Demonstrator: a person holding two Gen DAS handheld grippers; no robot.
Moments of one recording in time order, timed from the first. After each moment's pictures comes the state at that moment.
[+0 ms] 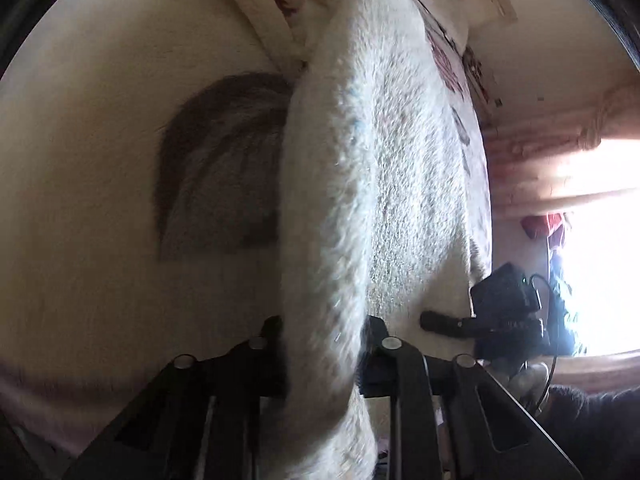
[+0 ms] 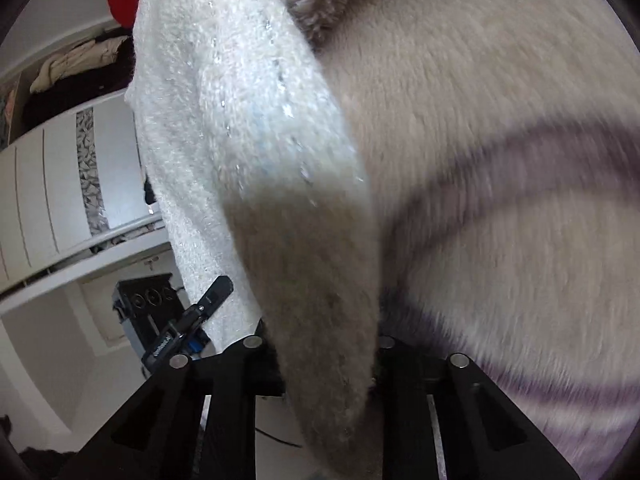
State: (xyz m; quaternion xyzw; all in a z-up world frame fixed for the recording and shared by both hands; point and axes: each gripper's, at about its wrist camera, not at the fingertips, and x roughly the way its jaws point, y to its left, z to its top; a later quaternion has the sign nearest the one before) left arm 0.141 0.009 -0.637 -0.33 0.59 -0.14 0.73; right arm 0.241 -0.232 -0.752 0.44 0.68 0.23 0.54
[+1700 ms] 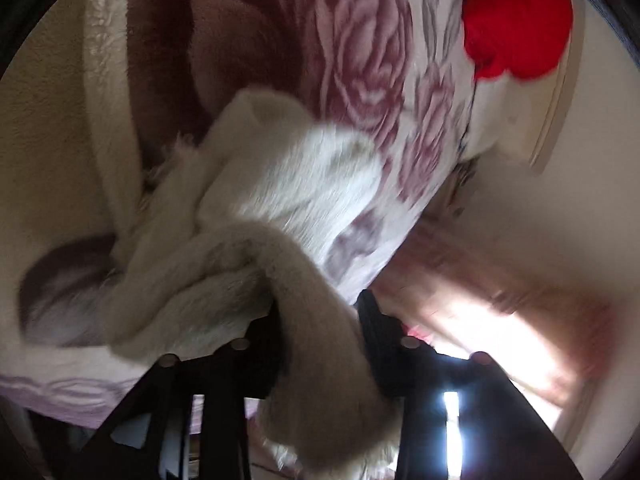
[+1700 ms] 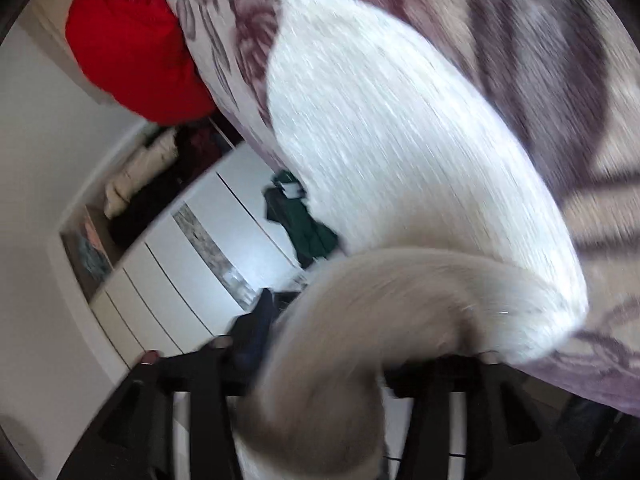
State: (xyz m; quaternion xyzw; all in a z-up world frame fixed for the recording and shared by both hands) left arm 0.344 0.064 -0.597 -0.65 0.56 -0.09 0.50; right arm 0.472 -0.141 -0.624 0.68 0.60 0.21 0.37
